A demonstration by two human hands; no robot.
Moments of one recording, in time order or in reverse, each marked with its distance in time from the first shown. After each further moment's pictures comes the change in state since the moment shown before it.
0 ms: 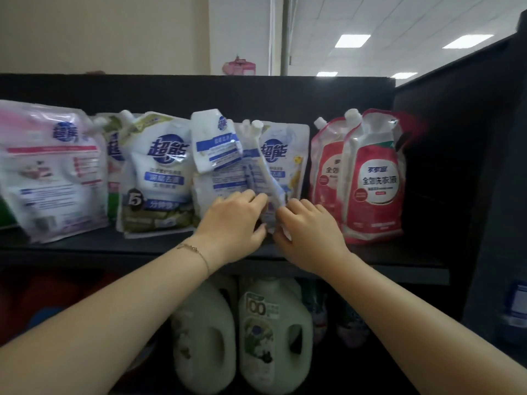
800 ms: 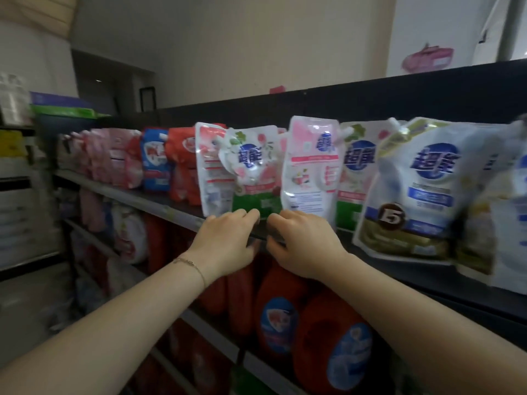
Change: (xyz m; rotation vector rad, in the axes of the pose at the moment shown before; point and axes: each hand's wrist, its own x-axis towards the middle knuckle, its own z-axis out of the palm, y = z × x) left_hand -0.225 -0.313 -0.119 0.366 -0.194 -0.510; right_hand 0.180 -0.368 0.091 0.500 -0.041 -0.384
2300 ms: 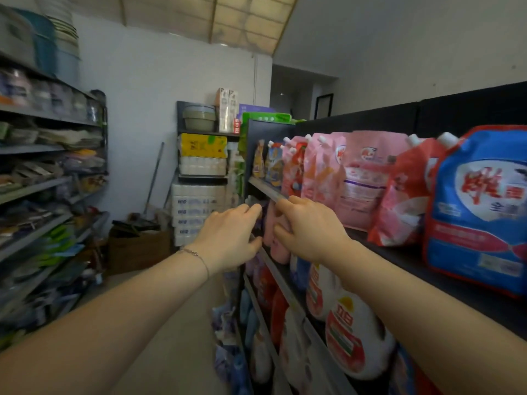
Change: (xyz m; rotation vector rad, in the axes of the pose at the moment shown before) left_hand -0.005 -0.740 0.086 0.345 -0.076 -0.516; right_hand 0.589 -0.358 0.449 0.407 0.052 -0.438
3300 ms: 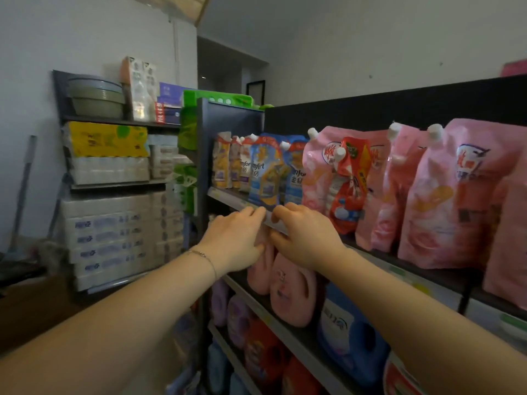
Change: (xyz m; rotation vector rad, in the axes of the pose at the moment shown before) left_hand 0.323 -0.279 0.264 -0.210 -0.065 0.338; right_hand 0.301 0.108 0.312 -0.167 -0.089 0.355
